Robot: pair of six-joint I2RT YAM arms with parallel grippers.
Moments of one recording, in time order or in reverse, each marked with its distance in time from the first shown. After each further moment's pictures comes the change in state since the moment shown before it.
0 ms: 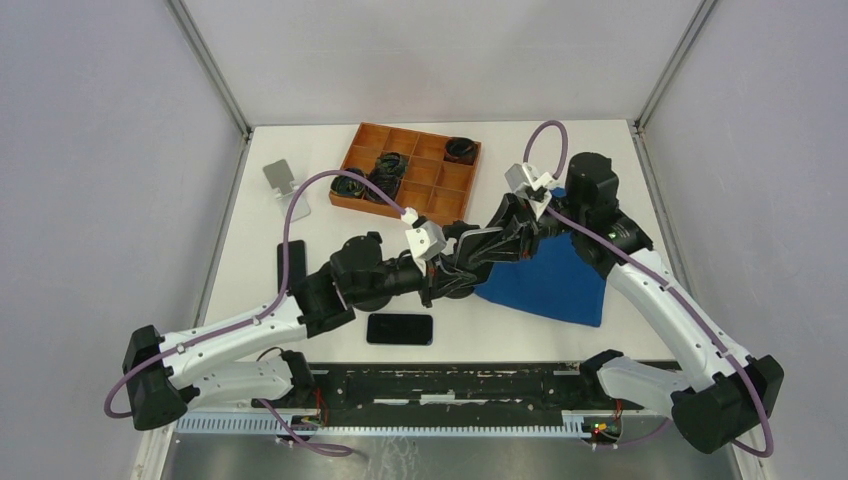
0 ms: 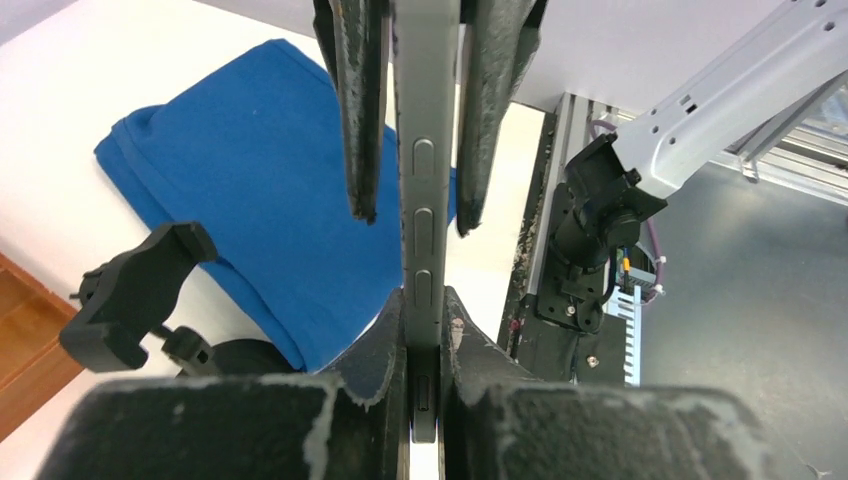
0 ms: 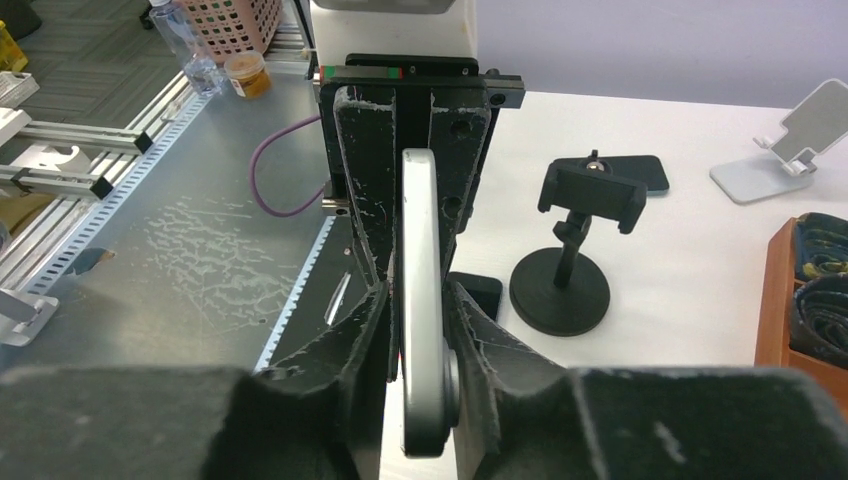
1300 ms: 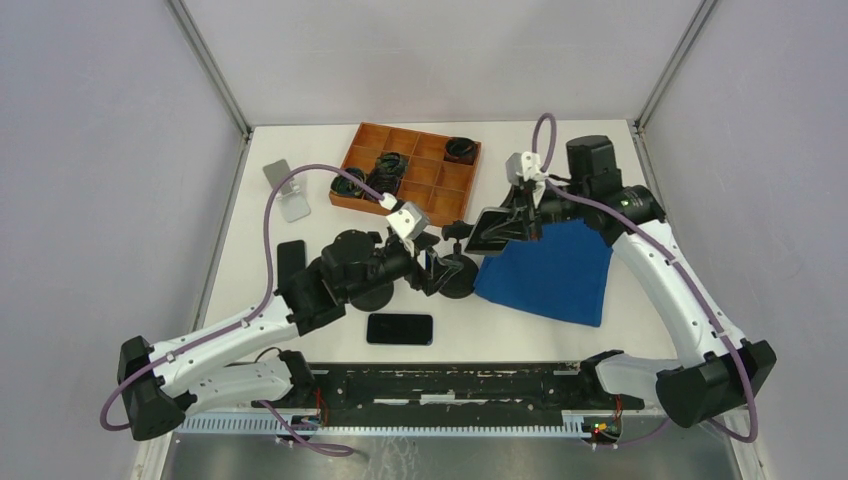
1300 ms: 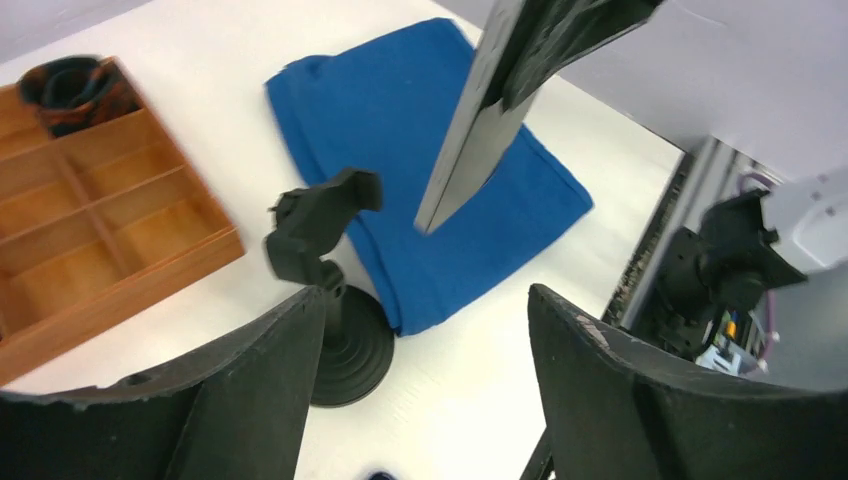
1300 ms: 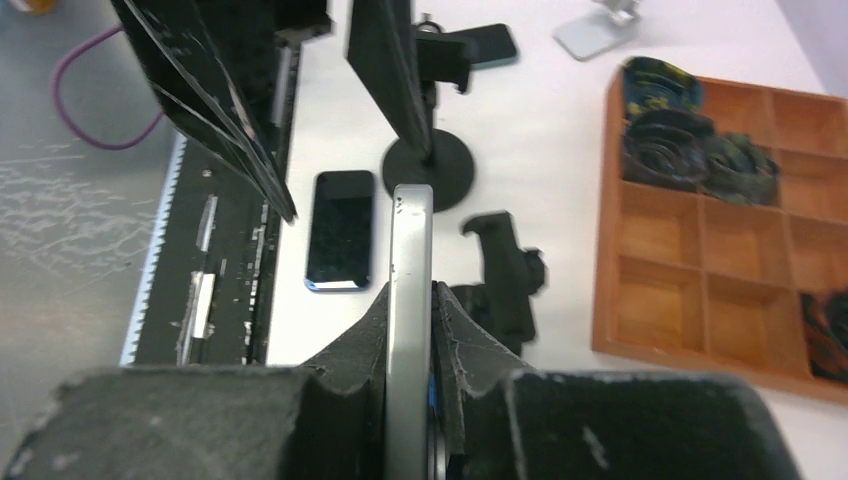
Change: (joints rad) left arm 0.057 -0.042 0.017 -0.121 -0.219 -0.040; right arm -0.107 0.113 0.227 -0.584 0.222 -0.515
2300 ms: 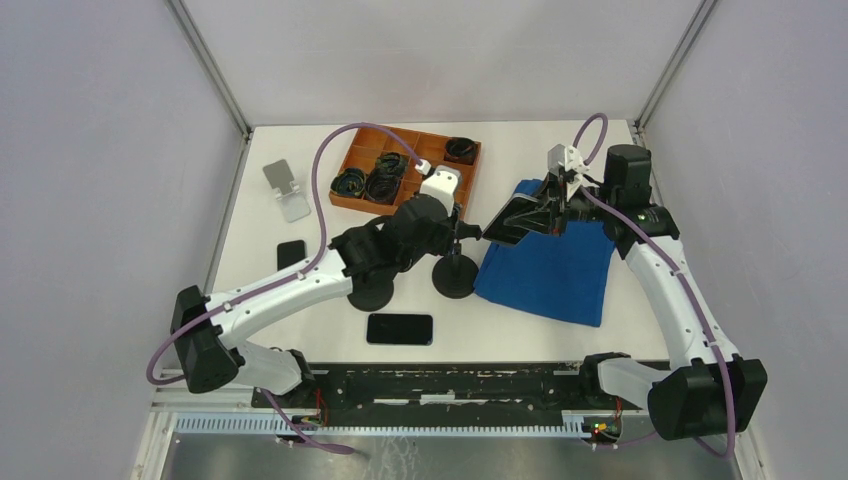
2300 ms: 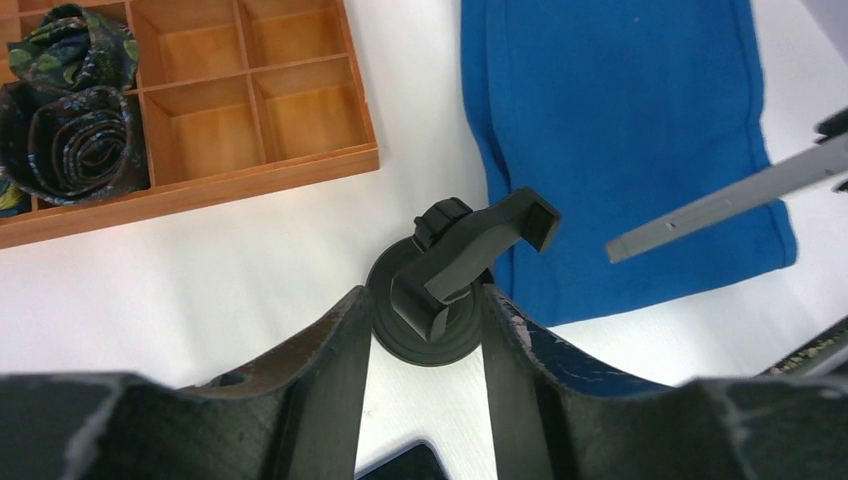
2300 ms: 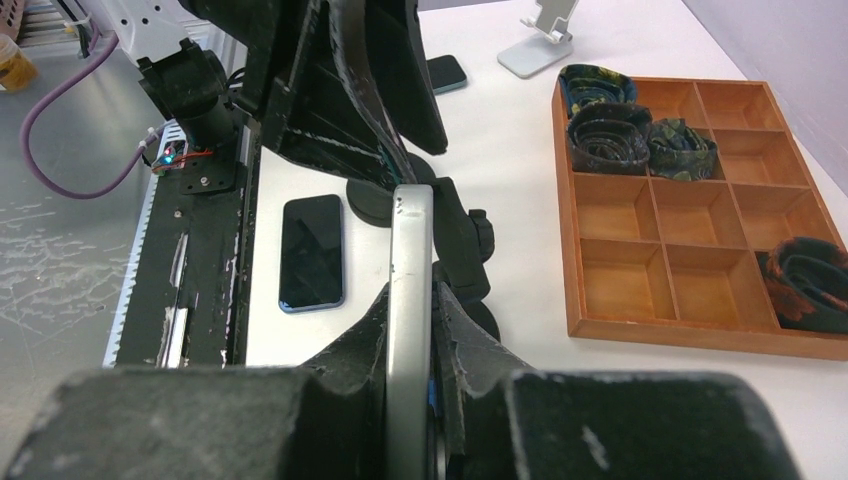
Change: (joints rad) left arm -0.027 0.396 0.424 -0.439 -0.462 -0.177; right arm -0.241 -0.077 -0.220 0.334 -0.156 0.198
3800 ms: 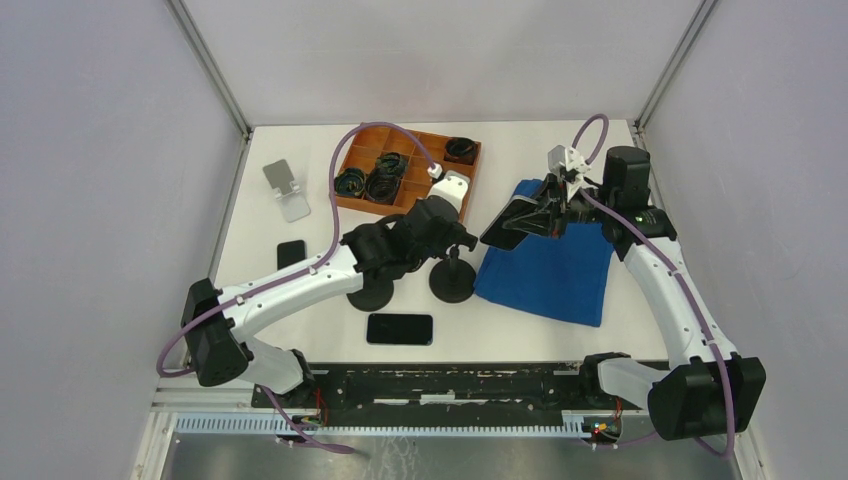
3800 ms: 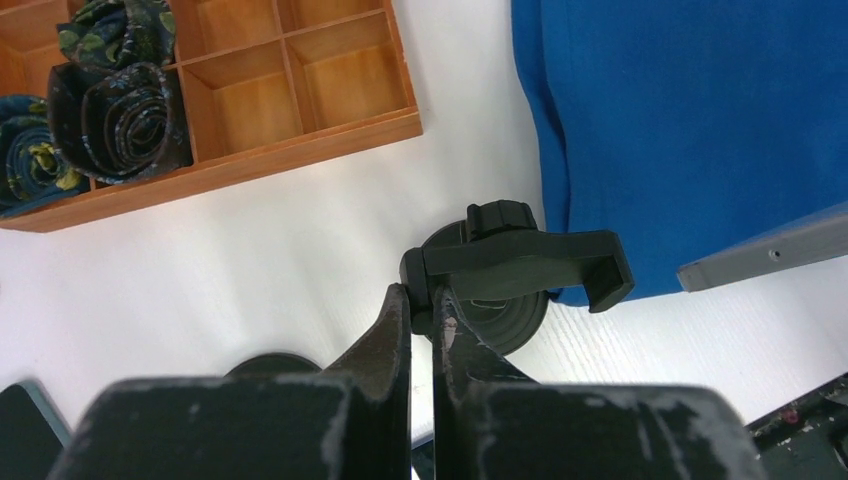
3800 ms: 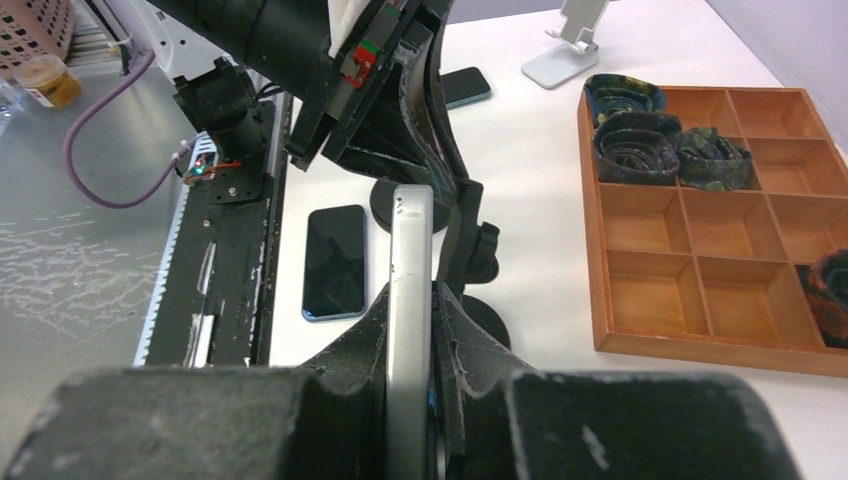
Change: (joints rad) left arm -0.014 0.065 0.058 -0.116 -0.048 0.040; right arm 0.001 -0.001 -0.031 0.060 -0.040 0.060
